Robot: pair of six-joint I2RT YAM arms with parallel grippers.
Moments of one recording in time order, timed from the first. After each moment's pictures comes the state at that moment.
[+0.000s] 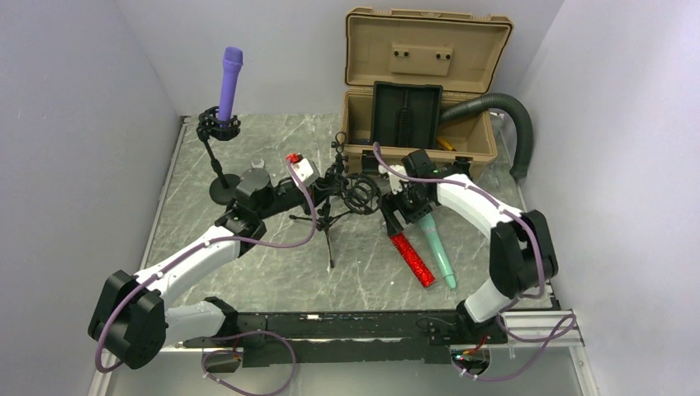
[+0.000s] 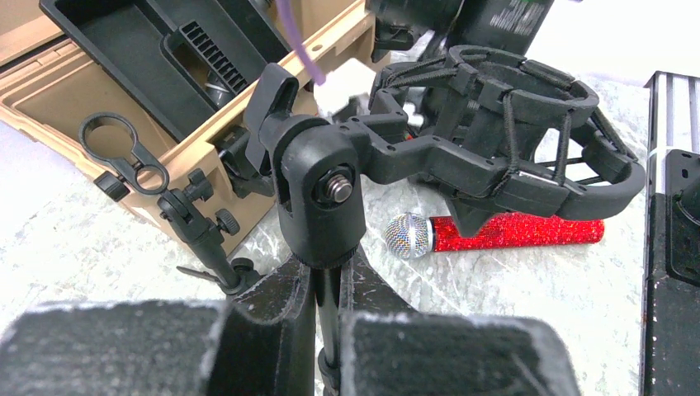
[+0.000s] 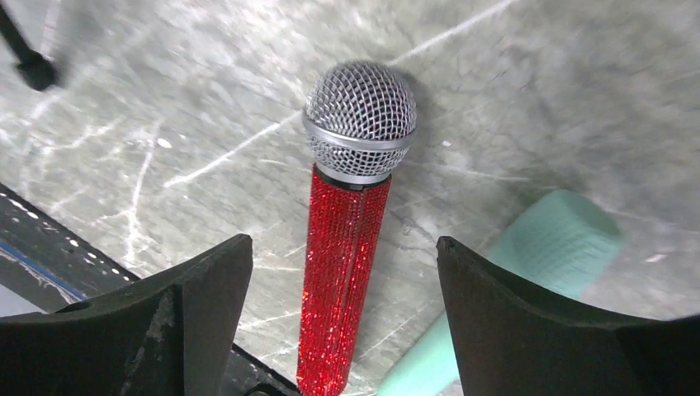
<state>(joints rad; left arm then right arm) -0.54 1.17 0.71 0.44 0.54 0.09 0.40 1.62 1.10 -0.77 -0.29 -0.18</state>
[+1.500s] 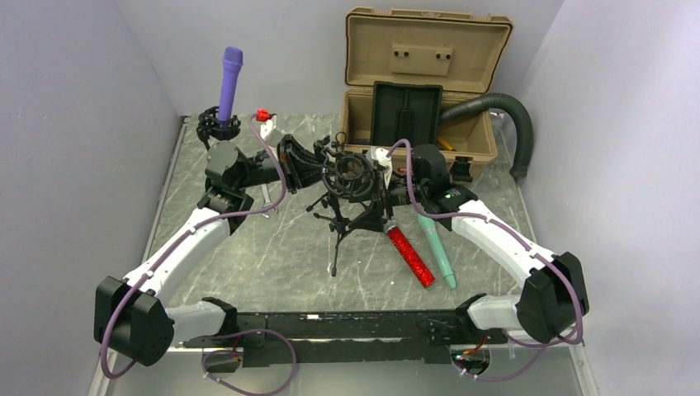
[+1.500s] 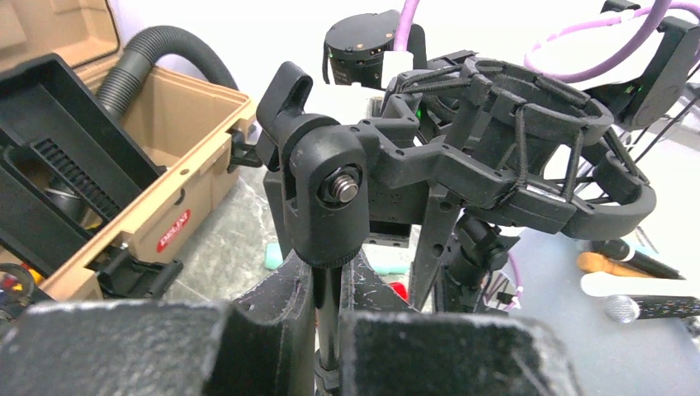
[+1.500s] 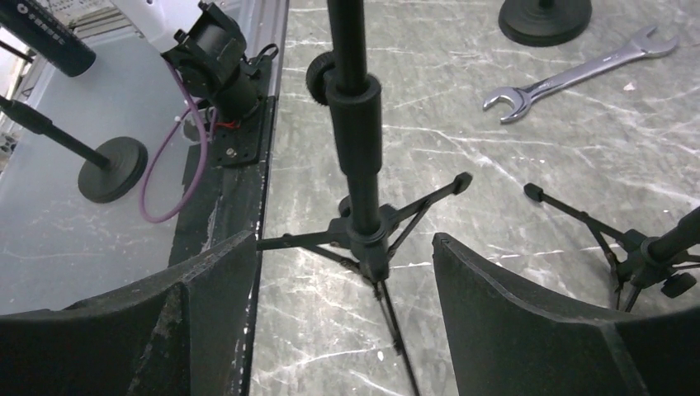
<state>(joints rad) -0.40 1.18 0.94 0.57 0.98 -0.45 0.52 1.29 0.96 -0.08 -1.05 -0.13</state>
